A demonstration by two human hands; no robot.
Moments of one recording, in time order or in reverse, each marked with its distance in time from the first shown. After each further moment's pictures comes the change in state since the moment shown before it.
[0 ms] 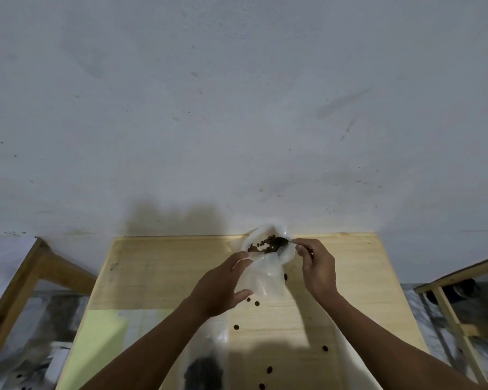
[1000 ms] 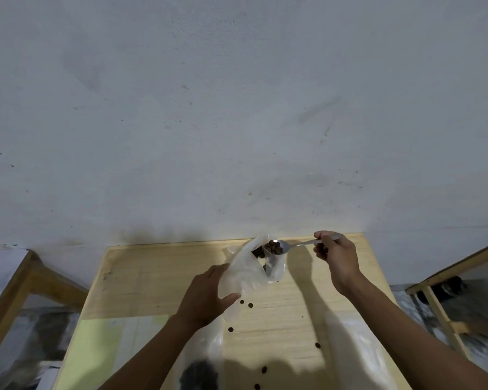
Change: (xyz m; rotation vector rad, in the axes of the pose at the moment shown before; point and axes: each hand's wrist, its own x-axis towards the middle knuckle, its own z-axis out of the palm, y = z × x) left_hand -0.022 0.006 0.001 -0.145 0.177 -0.201; right_hand 0.018 -0.043 -0.065 0.452 0.104 0.486
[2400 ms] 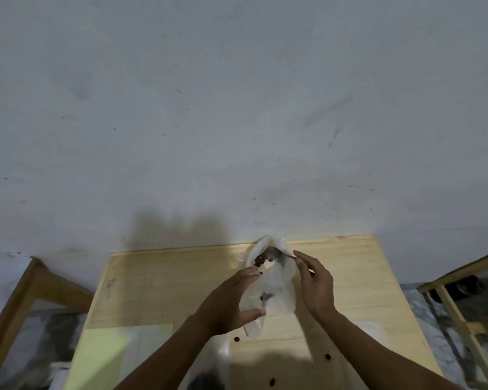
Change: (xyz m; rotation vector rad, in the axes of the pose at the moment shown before) left_hand 0.023 0.016 0.012 -0.079 -0.256 0.164; right_hand -0.013 0.080 0.036 -0.316 -0.032 -0.288
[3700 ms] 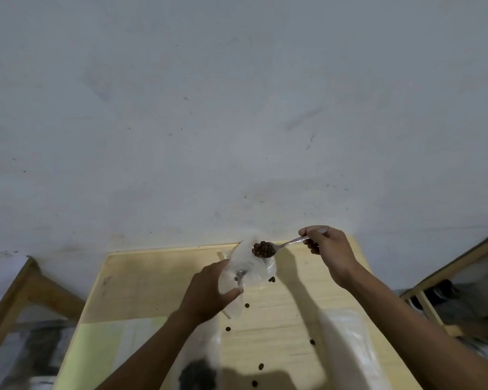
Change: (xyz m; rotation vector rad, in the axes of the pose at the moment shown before) left_hand -0.027 0.013 -0.017 0.025 0.264 -0.202; right_hand 0.008 -0.108 -0.075 0.175 -0.144 0.154
